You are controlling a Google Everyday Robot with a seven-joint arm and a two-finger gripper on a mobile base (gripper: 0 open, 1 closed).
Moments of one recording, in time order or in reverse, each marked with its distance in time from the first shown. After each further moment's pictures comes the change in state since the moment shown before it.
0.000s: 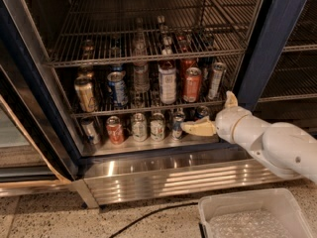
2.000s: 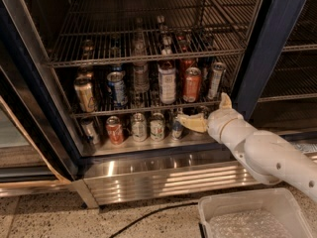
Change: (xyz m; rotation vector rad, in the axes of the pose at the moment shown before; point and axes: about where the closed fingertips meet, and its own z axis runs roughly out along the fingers) arm 0.002 -0.007 0.019 0.151 -0.045 0.054
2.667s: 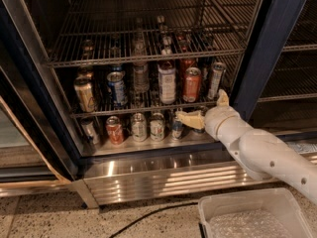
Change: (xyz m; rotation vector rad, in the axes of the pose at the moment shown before) arm -0.005 -0.002 0.013 0.022 -0.030 -0.027
